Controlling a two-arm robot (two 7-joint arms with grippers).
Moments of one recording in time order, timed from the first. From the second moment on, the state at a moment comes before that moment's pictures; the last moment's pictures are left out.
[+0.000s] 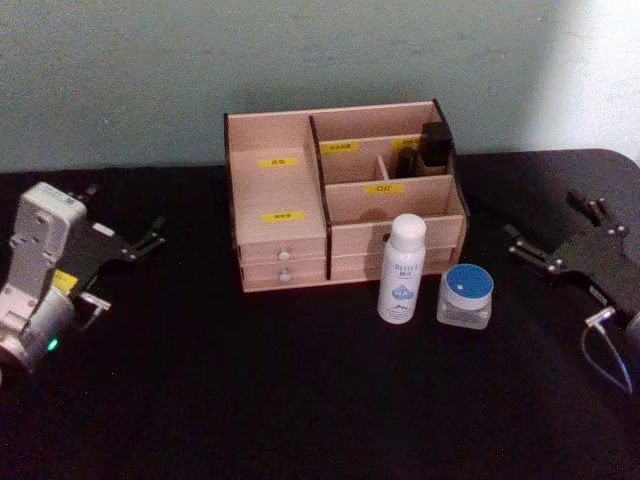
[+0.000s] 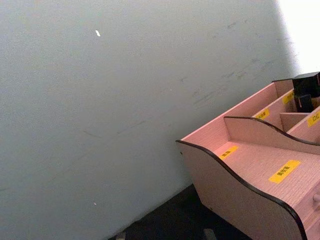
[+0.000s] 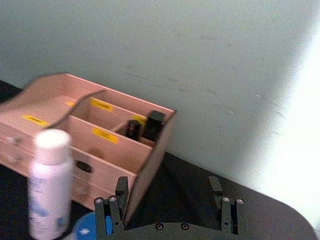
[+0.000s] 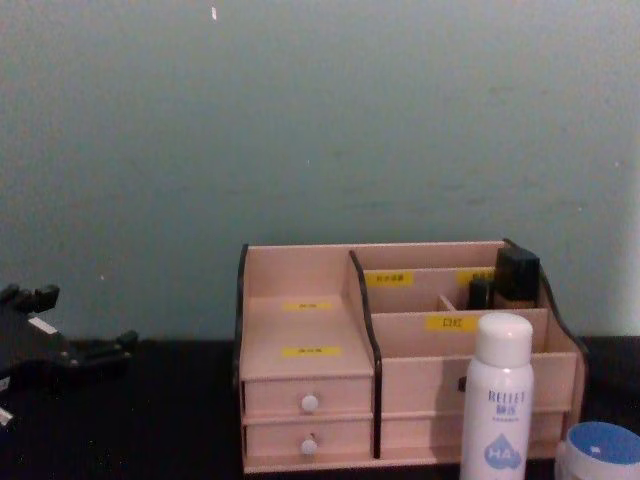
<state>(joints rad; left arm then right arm) -0.20 0.60 0.45 -1.41 -0.25 -0.12 0.03 -0.01 0.68 -0.29 -1.64 0.36 -0.14 0.07</state>
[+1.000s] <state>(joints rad) -0.20 0.60 0.45 -1.41 -0.25 -0.12 0.03 0.00 0.59 -0.36 -1.62 0.37 -0.12 0.29</state>
